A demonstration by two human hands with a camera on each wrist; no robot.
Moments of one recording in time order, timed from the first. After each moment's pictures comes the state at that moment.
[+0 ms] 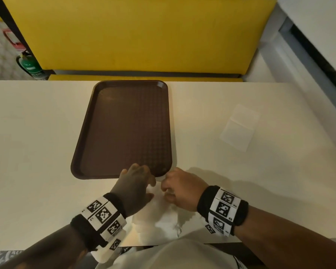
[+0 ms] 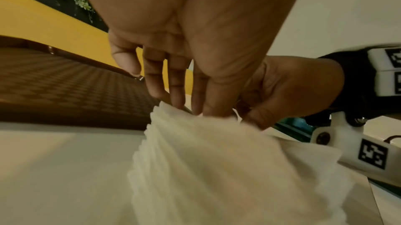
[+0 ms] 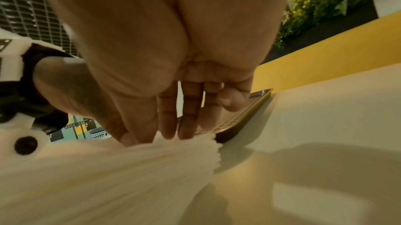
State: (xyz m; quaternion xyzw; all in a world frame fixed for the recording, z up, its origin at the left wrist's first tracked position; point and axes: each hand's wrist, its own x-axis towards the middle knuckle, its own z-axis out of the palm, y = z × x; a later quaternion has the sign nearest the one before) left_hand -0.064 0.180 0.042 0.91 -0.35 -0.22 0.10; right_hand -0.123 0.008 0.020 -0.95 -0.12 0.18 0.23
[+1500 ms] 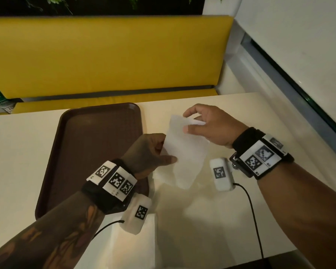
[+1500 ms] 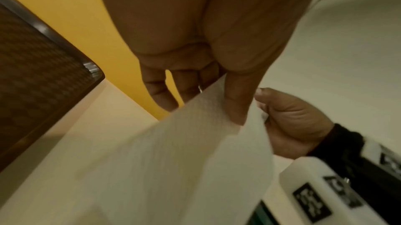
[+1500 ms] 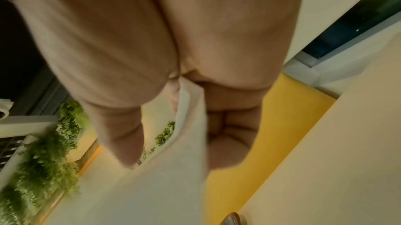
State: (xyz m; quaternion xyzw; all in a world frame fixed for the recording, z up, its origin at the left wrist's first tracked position) left_hand 0.025 0.044 0.087 0.73 -0.37 -0.30 0.49; right_hand -0.051 -0.159 0.142 -0.86 0.16 0.05 0.49
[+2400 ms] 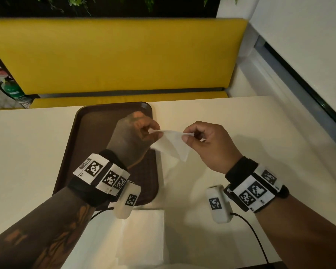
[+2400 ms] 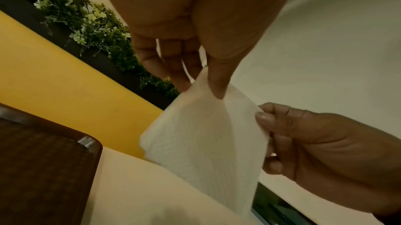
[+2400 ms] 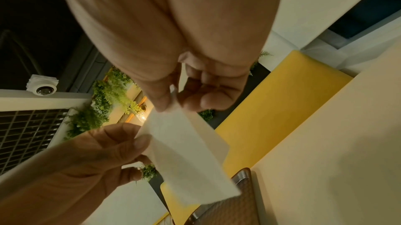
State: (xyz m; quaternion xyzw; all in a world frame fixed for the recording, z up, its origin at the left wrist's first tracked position) left_hand 0.046 0.083 0.115 0.85 -0.39 0.04 0.35; right_hand -0.071 -0.102 0.115 -0.86 0.10 -0.13 0.48
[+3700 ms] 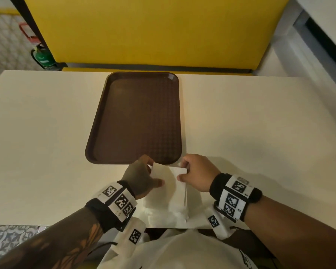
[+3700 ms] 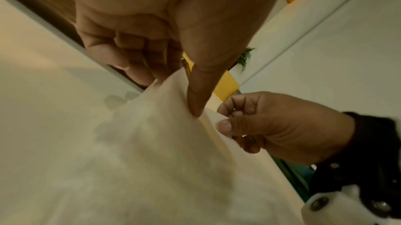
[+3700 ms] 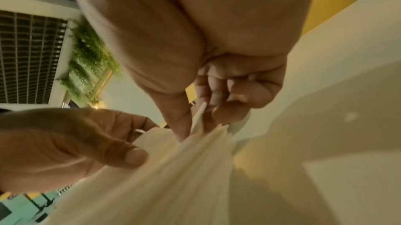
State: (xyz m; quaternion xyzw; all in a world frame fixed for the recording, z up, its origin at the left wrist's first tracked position) left_hand -0.065 0.193 0.014 0.90 -0.09 -0.30 0.30; right_hand -0.125 0.008 0.025 -0.91 0.14 0.20 0.35
